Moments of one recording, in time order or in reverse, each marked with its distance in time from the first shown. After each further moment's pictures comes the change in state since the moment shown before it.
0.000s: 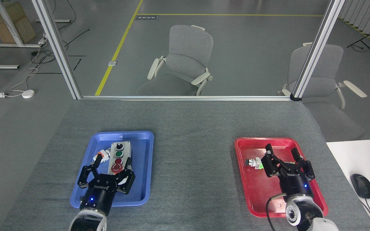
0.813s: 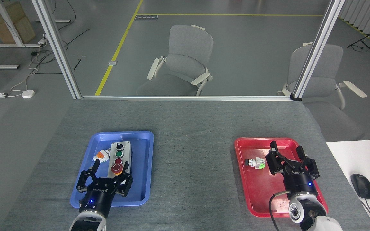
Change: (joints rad) left arm -0.007 -0.004 0.001 0.064 -0.001 0.031 -0.026; right arm -0.009 0.003 -0.034 0.000 0.001 -0.002 -0.001
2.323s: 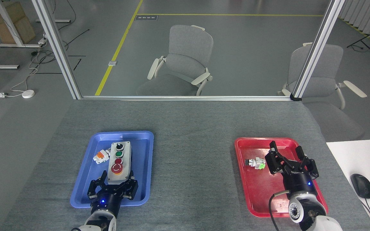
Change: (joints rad) left arm -0.138 -0.083 -0.012 0.371 0.018 0.019 0.014; right arm -0.002 0.001 0.000 0.001 0.000 0.002 0.006
